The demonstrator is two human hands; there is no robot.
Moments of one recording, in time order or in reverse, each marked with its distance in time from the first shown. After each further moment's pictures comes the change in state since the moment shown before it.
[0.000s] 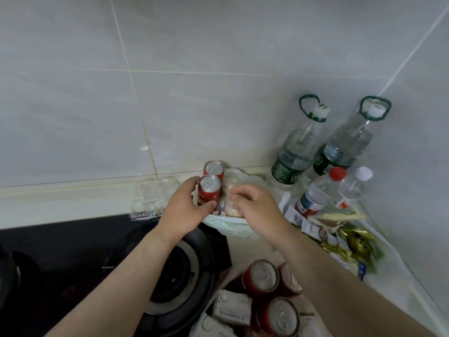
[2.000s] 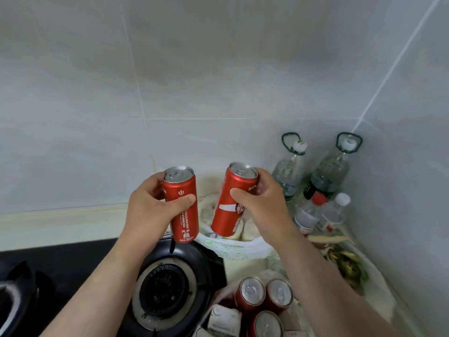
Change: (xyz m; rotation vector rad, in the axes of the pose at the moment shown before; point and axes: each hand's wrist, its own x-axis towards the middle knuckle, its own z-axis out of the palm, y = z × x) left_hand -0.052 0.105 -0.073 -0.377 0.288 -0.012; right_hand -0.035 -0.078 -0.052 0.358 0.103 -0.180
